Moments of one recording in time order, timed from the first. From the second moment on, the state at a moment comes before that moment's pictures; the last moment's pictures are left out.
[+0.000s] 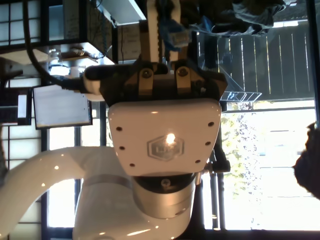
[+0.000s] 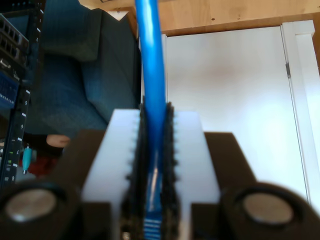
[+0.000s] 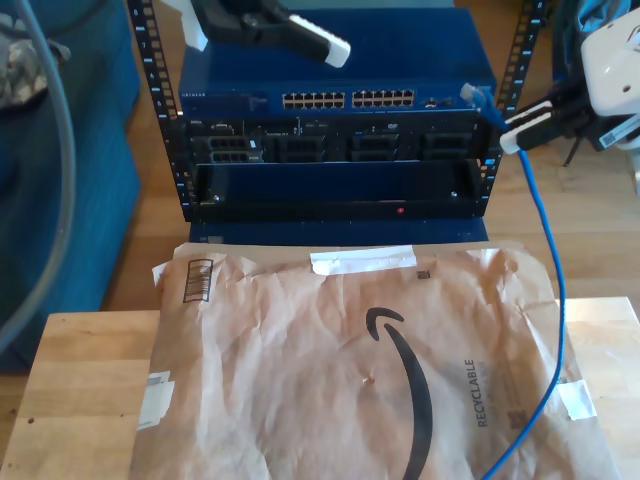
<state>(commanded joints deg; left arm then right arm) 2.2 -7.2 -89.5 -65.7 103.1 -90.9 -13.9 -28.3 -65.5 49.7 92.0 92.2</state>
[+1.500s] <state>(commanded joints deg) 2.3 -7.2 -89.5 -65.4 101.6 -90.7 -2.9 -23.9 -79.4 49.5 87.4 101.3</state>
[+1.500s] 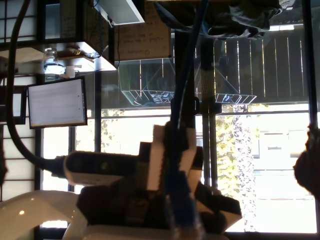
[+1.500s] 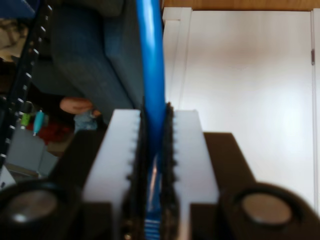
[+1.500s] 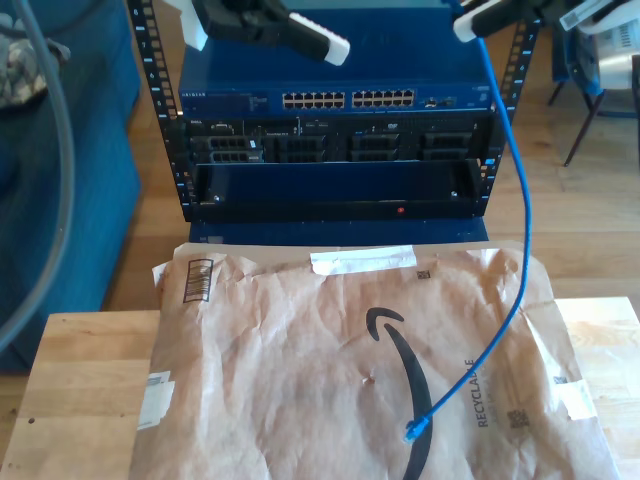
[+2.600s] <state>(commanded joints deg) 2.5 -7.6 -89.2 -65.0 102.0 -91.1 2.9 -20.4 -79.1 48.2 85.6 102.7</state>
